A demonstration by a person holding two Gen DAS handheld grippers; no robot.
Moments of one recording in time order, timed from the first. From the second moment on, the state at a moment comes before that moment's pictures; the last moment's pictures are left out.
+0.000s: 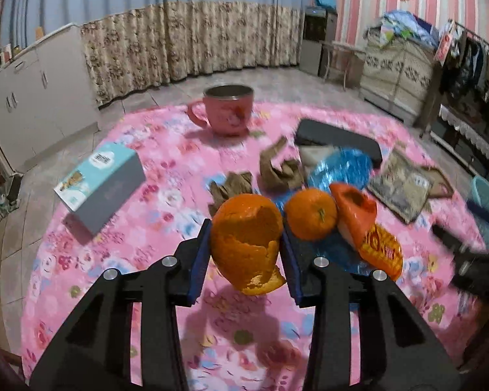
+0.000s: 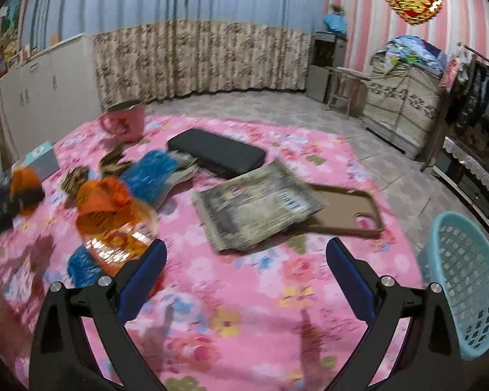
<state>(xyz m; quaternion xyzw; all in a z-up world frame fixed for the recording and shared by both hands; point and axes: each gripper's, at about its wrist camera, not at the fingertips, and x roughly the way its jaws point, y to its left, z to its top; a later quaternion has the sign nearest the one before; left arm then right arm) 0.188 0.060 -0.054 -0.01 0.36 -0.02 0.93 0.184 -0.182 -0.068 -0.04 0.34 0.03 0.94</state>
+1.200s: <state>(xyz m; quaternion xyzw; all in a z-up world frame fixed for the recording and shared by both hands) 0.194 0.071 -0.046 -0.03 0.35 -0.01 0.93 0.195 -0.143 -0.083 -0.05 0.37 0.12 0.92</state>
